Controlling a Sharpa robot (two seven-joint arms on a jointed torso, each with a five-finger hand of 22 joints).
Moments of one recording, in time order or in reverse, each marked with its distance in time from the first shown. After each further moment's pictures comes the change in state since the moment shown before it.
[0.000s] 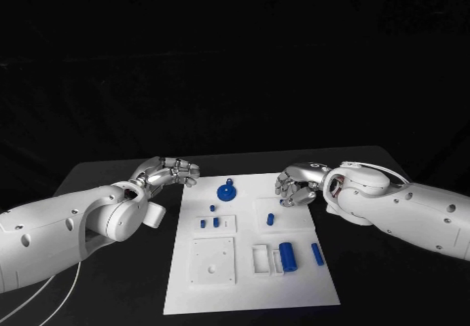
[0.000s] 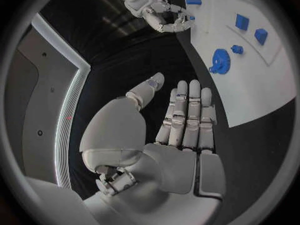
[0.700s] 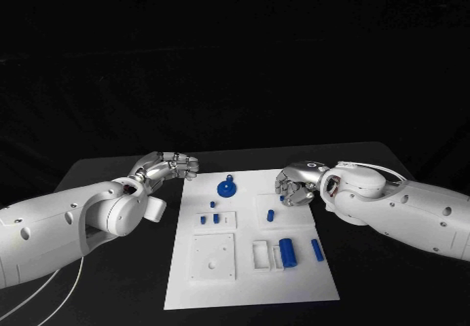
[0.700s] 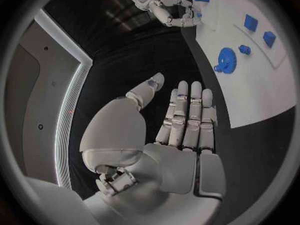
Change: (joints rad) left arm 0.000 -0.001 0.000 -0.002 0.064 -0.002 0.032; left_hand -0.004 0.004 -0.002 0.002 0.000 -0.010 0.004 0.000 -0.003 -0.013 0.013 0.000 -0.008 -0.031 0.021 -0.052 0.012 0.000 -0.023 0.023 -0.019 0.009; right arm -0.008 0.009 -0.008 0.018 -0.107 -0.002 -0.053; right_hand 0.012 -0.016 0.084 0.003 -0.085 0.027 -0.012 -0.006 0.007 0.065 -0.014 -0.052 0.024 0.035 -0.007 -0.009 0.049 0.000 0.029 -0.012 0.024 0.022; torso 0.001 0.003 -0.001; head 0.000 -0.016
